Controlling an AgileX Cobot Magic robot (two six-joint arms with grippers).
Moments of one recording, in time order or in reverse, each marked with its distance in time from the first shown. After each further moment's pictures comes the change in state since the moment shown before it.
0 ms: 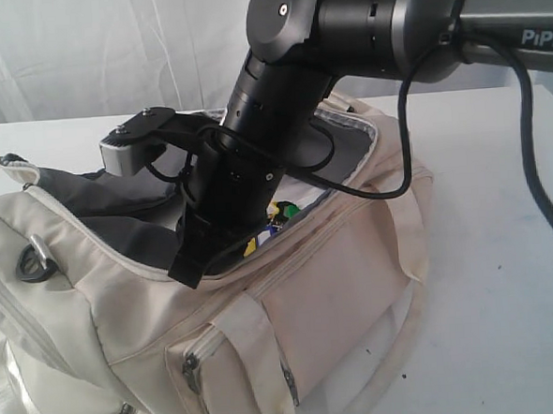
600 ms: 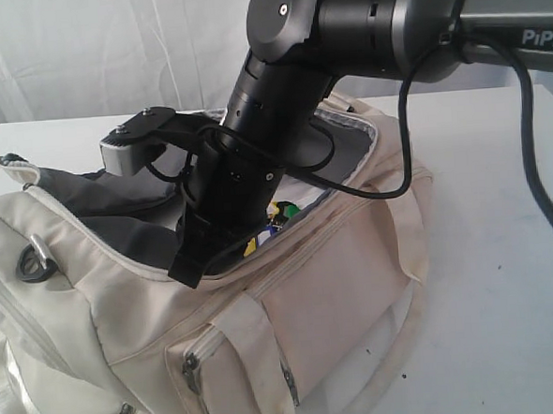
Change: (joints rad) left arm 0.000 -0.003 0.272 1.611 0.091 -1.416; right arm 0.000 0.000 0.000 0.002 0.000 0.000
